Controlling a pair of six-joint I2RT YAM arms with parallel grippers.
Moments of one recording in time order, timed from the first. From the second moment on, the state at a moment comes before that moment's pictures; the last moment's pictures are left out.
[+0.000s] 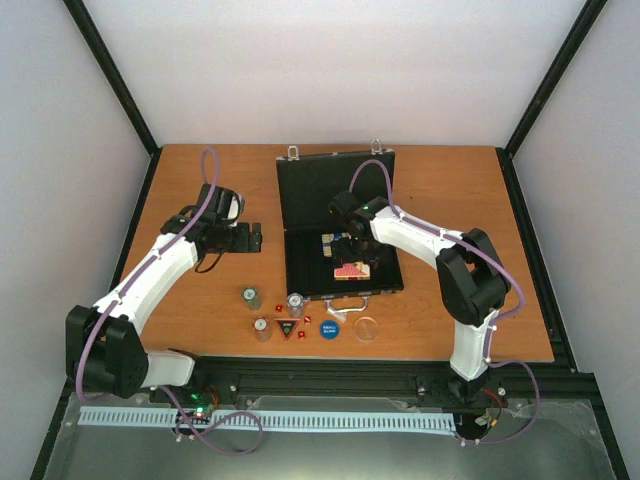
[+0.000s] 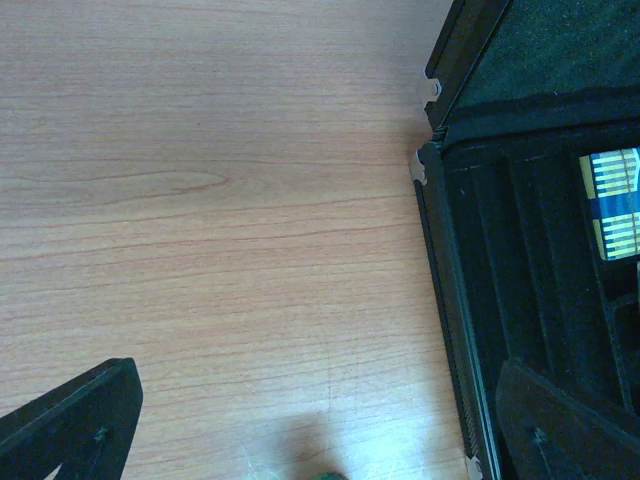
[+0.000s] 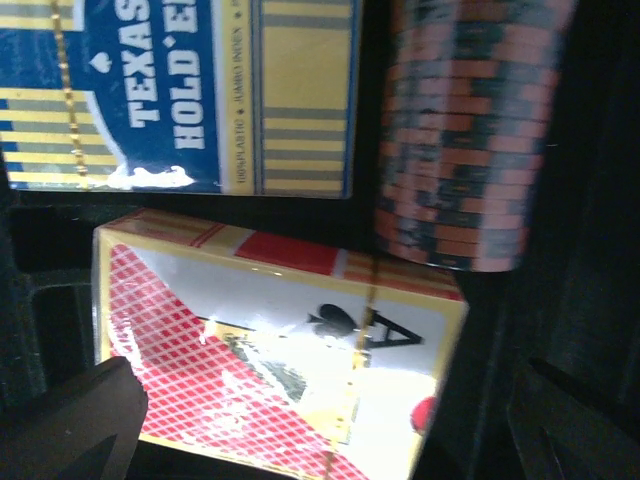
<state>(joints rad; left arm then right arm) -0.29 1.31 1.03 -0.72 0.02 -0.28 0.67 1.89 1.42 -0.96 0.09 0.51</state>
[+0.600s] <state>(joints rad) -0.29 1.33 1.03 -0.72 0.02 -0.28 0.66 1.91 1.38 -0.85 -0.17 0.45</state>
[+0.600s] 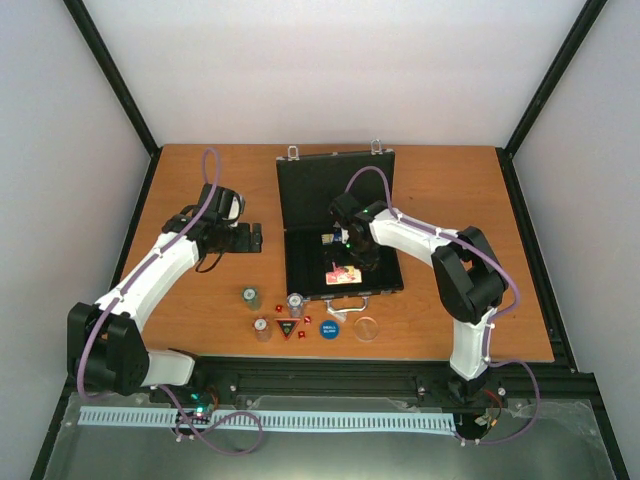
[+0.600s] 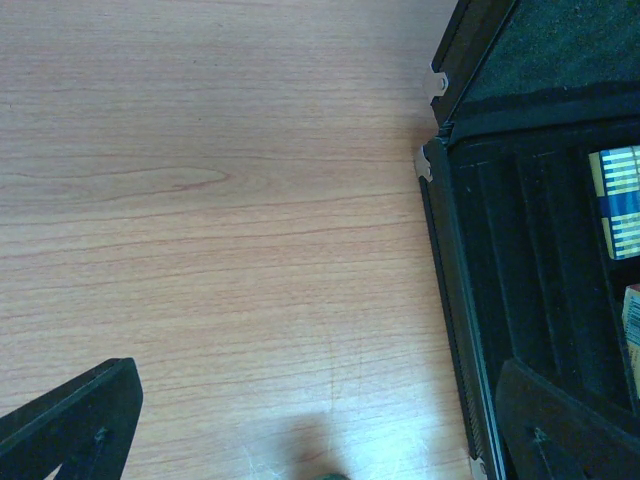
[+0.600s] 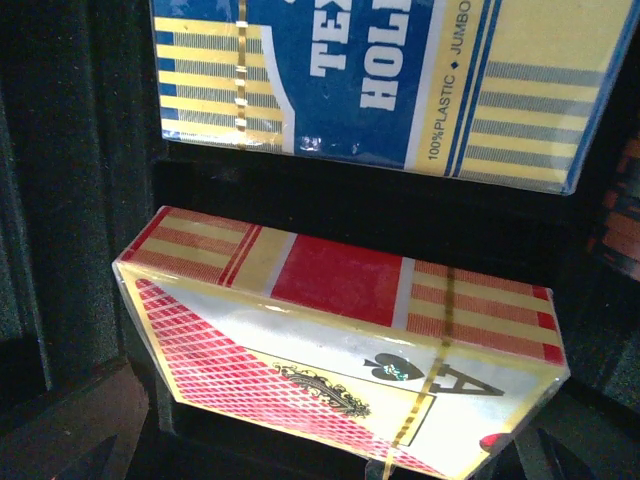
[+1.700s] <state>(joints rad) -0.29 1.34 1.03 -0.72 0.02 -0.28 0.68 1.95 1.46 -0.90 0.23 0.45</state>
